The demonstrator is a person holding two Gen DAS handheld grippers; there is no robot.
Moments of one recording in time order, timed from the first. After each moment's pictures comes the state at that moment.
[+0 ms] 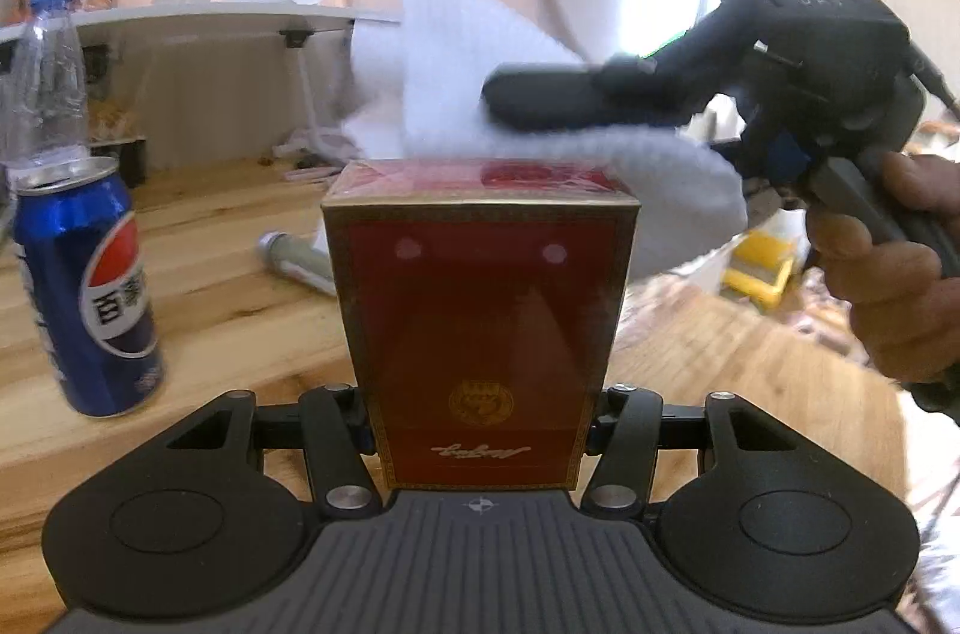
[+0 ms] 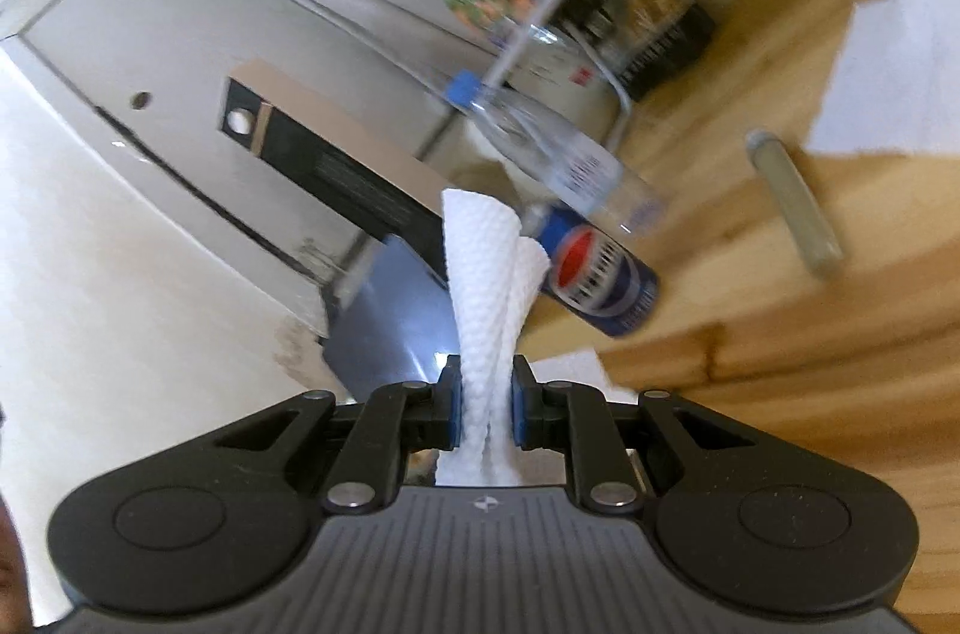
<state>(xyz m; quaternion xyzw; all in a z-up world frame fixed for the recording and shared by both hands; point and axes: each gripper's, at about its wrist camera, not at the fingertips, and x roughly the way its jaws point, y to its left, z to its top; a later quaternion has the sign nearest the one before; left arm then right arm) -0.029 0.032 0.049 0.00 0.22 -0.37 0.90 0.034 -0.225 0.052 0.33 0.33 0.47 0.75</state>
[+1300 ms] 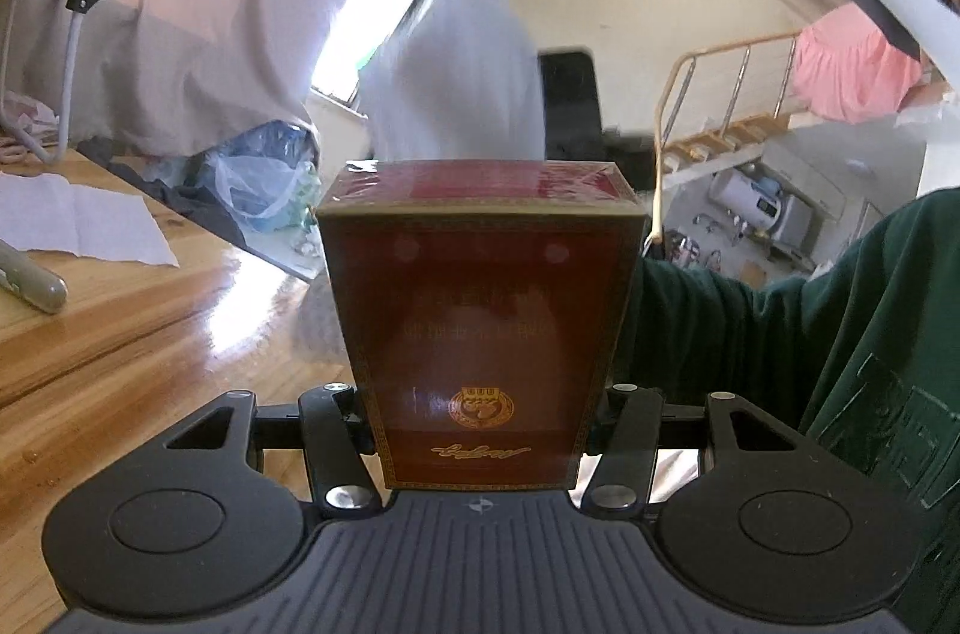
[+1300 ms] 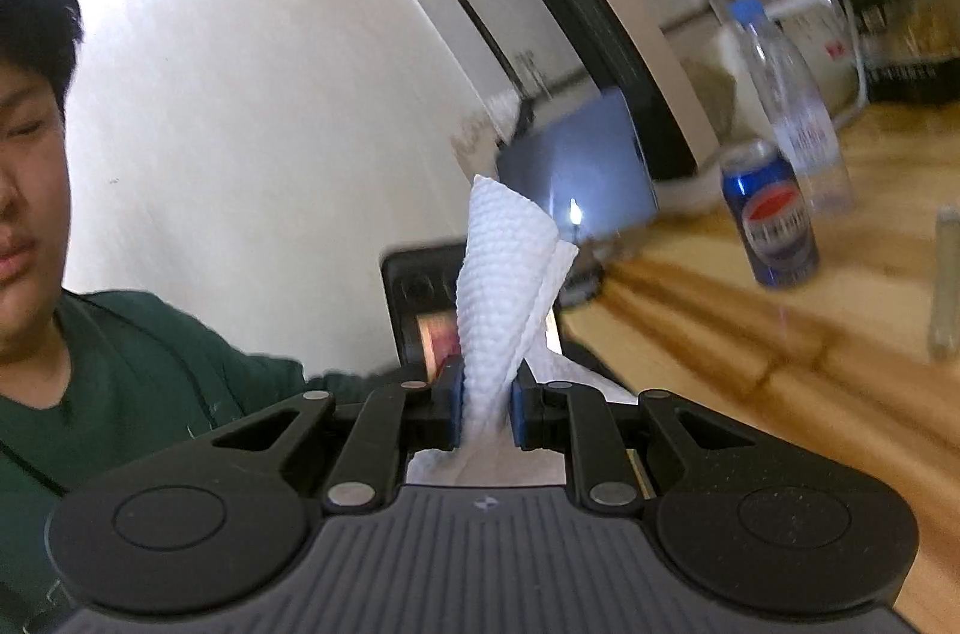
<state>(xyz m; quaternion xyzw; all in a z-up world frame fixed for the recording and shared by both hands) -0.046 0.039 0.041 -0.09 0.21 -0.66 0.71 -0.002 -0.231 0.086 0.10 0.28 0.68 0.67</state>
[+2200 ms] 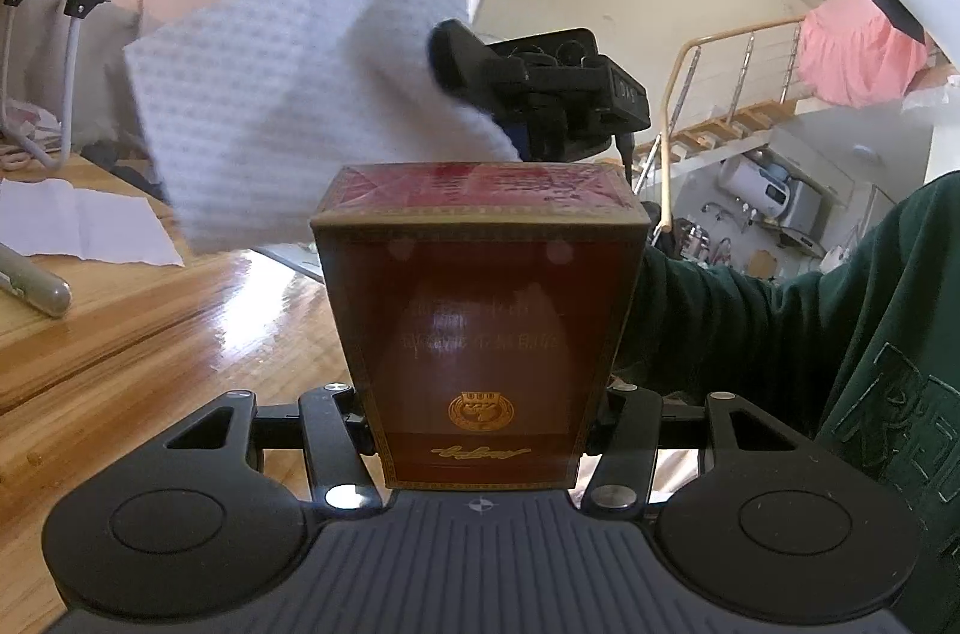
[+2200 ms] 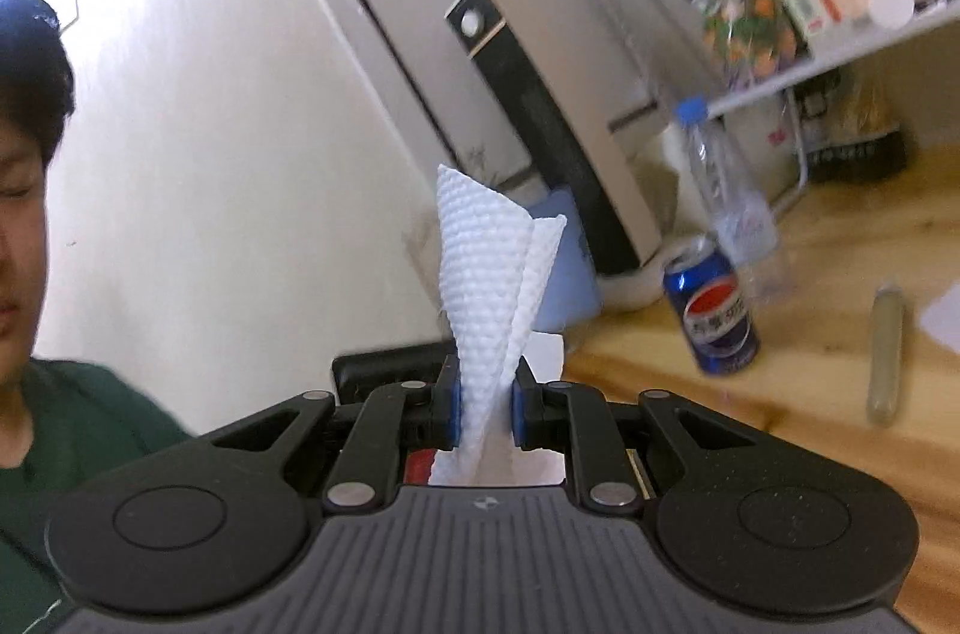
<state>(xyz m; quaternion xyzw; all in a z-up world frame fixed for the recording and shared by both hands) -0.050 0.039 0.040 -0.08 0.21 -0.66 0.72 -0.004 -0.246 0.092 0.14 0.22 0.63 0.73</state>
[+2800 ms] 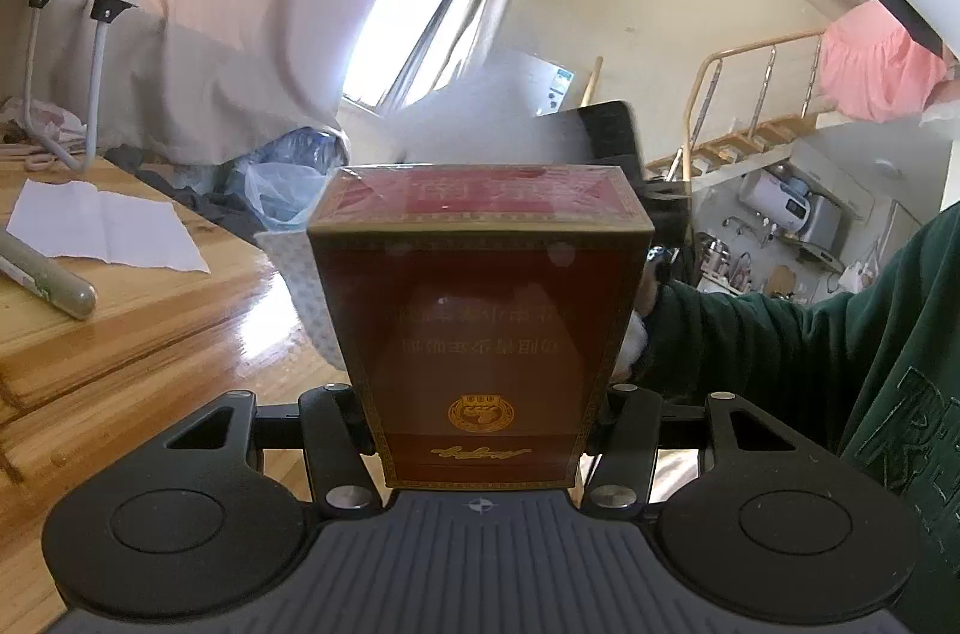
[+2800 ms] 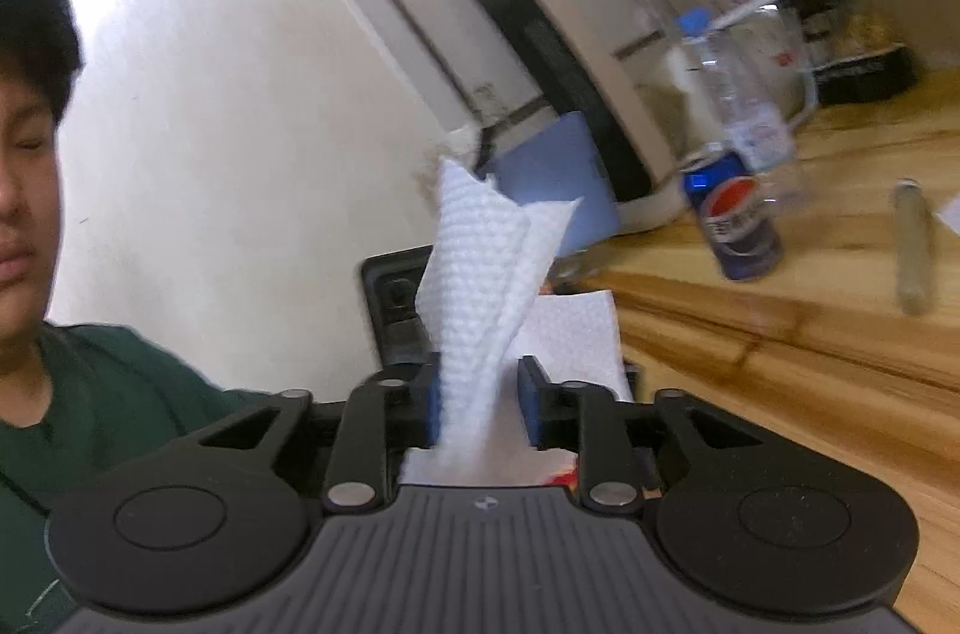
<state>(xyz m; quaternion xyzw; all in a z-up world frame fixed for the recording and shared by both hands) -0.046 0.043 0.037 -0.09 0.21 -0.64 0.73 -0.020 -0.251 0.063 0.14 0.28 0.63 0.71</state>
